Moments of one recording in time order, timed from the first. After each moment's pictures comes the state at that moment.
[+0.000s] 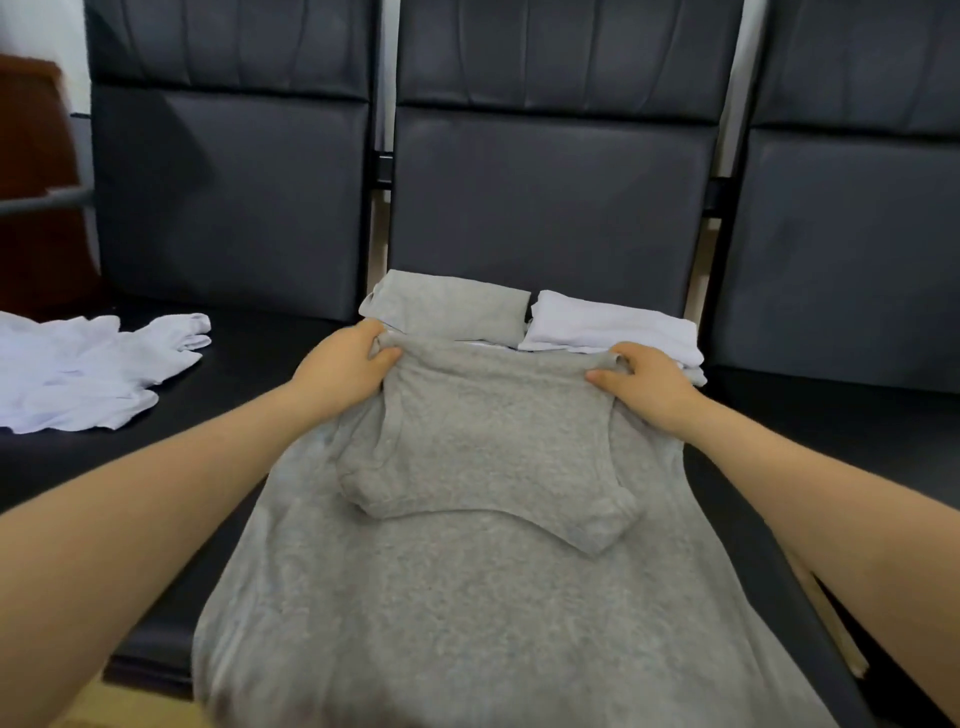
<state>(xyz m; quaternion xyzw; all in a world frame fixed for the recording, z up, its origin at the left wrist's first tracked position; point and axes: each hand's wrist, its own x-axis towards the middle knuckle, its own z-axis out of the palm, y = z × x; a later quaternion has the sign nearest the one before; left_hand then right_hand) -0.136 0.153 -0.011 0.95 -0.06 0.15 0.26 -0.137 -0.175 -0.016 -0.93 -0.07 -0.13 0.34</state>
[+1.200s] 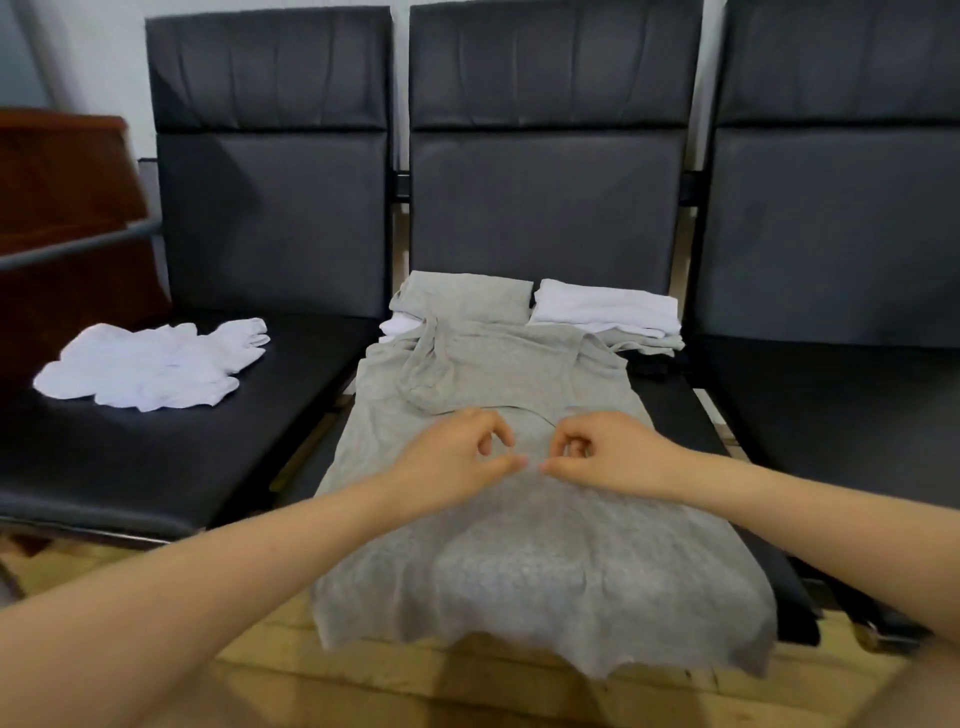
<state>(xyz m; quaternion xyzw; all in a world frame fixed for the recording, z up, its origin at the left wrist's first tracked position) -0.298 0.084 -0.030 0.94 -0.23 0.06 0.26 -0.295 -0.127 -0.019 -0.95 -0.20 0.02 0.23</state>
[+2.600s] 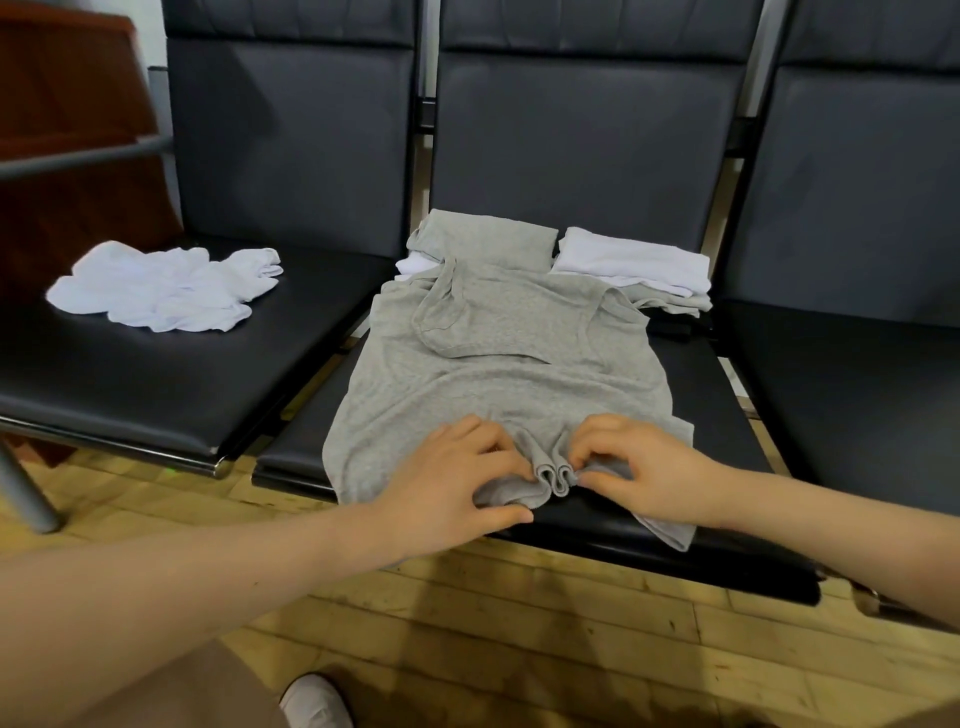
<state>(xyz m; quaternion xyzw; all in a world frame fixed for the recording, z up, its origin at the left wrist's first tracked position) -0.348 0.102 -0.089 0.90 -0.36 0.16 0.20 -0.326 -0.145 -0.058 -0.90 -0.37 0.01 0.25</state>
